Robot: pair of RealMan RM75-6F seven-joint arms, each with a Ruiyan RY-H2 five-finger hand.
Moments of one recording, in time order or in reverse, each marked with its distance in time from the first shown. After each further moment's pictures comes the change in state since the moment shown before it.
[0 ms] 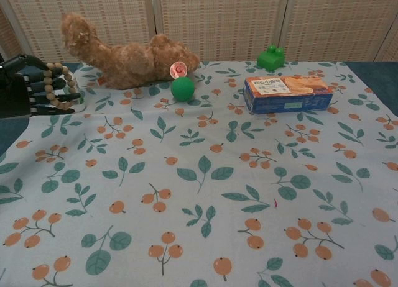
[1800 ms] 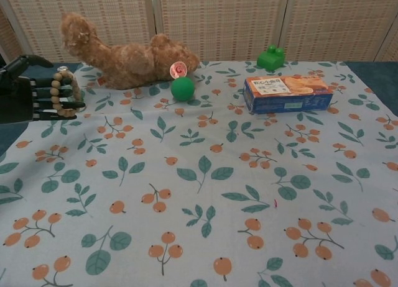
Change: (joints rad) left arm 0.004 0.012 0.028 -0.046 0.117 0.016 0.032; right arm -0.001 0.003 -0.001 -0.003 -0.003 0.000 0.001
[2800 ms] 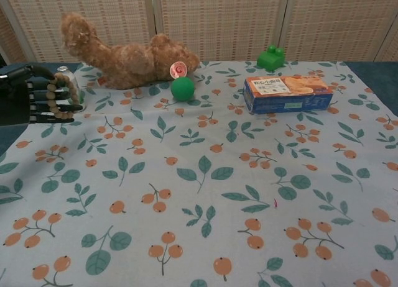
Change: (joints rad) left arm -0.008 0.042 0.048 -0.032 0.004 0.032 -0.065; right arm -0.005 0.004 -0.003 0.001 -0.011 0.014 0.008
